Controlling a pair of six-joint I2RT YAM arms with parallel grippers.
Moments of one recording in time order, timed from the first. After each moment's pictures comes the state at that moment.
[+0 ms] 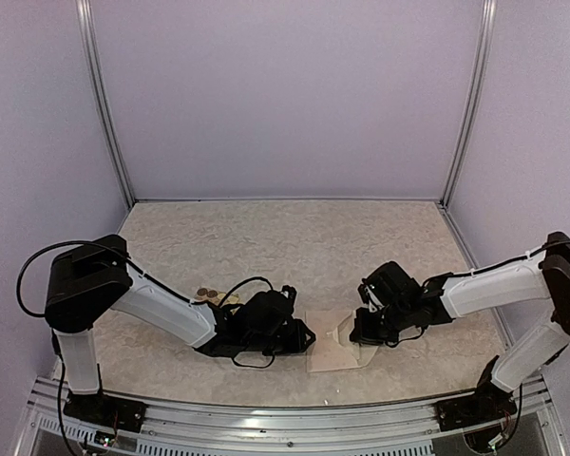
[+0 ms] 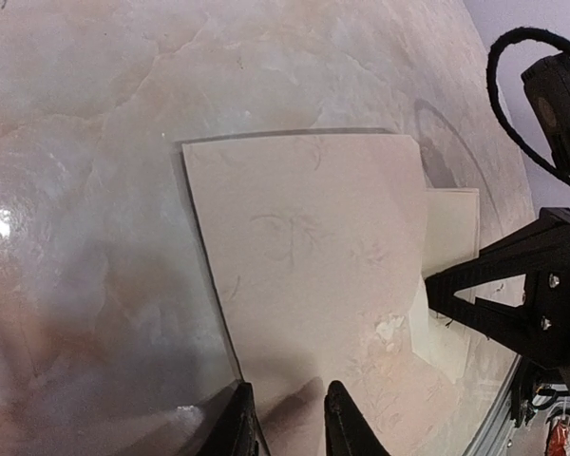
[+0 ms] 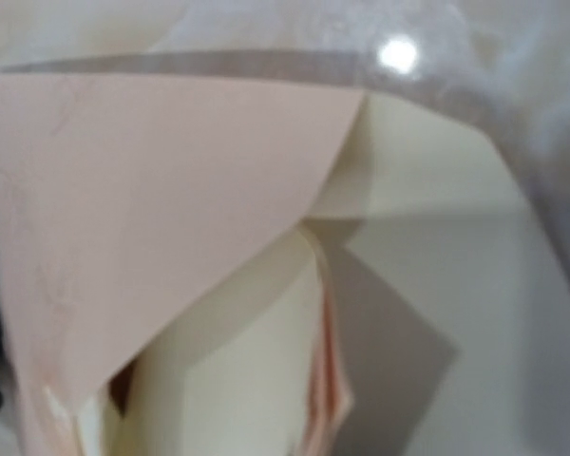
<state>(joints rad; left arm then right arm) -1.16 1.96 0.93 0.35 -0.08 -0.99 0.84 1.50 0.65 -0.16 -0.12 0.84</state>
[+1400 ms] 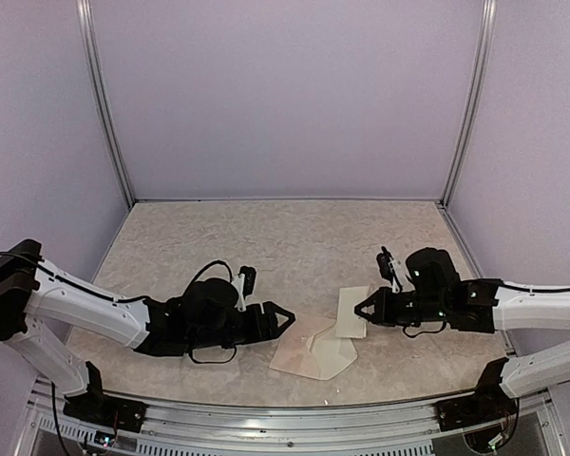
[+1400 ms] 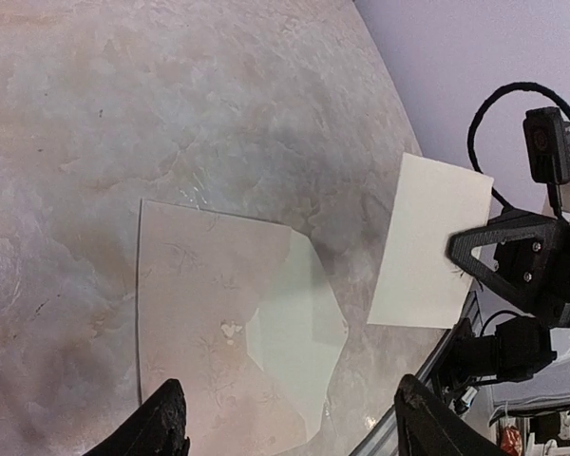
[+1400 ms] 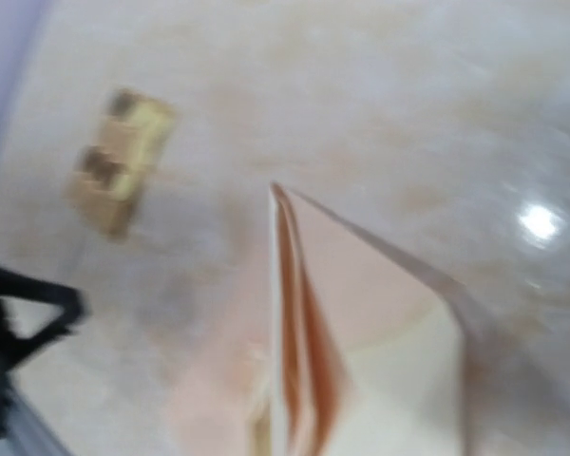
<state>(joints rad) -1.15 1.52 0.66 0.38 -0.15 -1.00 0.85 1.08 0.53 -0.04 -0.12 0.80</state>
